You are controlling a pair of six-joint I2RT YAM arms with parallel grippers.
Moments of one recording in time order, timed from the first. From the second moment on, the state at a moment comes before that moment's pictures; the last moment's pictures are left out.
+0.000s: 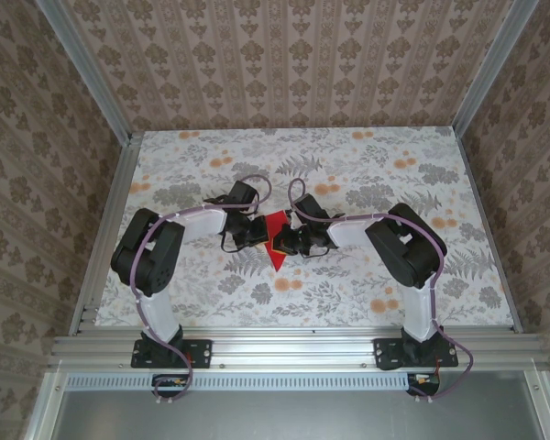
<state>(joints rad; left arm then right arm) -0.56 1.83 1.05 -0.40 0.34 -0.71 0.63 1.98 1.05 0.02 -0.51 0.89</state>
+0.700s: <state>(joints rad) -0.56 1.83 1.05 -0.41 0.33 -0.71 0.62 1.99 1.04 0.07 -0.53 0.90</state>
